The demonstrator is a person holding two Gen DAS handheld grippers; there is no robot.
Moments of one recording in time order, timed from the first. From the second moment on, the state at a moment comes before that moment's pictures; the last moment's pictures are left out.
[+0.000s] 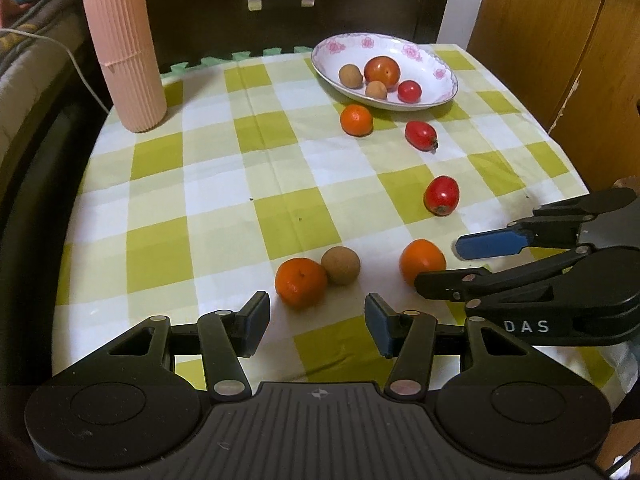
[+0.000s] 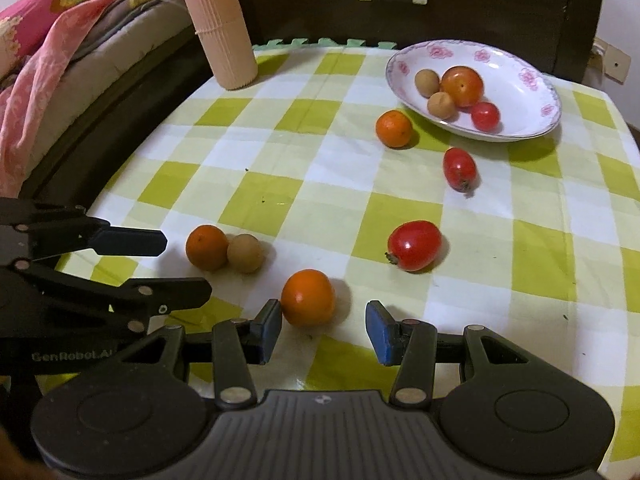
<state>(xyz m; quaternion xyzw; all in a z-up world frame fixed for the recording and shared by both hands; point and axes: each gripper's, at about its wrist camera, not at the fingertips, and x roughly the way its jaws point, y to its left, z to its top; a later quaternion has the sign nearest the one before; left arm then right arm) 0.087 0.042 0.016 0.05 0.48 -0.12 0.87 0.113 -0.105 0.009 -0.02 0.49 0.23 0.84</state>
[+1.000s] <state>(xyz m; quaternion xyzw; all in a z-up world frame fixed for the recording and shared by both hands) 0.109 0.034 -0.006 0.07 0.48 -0.11 0.86 0.122 -0.100 0.000 -0.05 0.48 0.23 0.85</state>
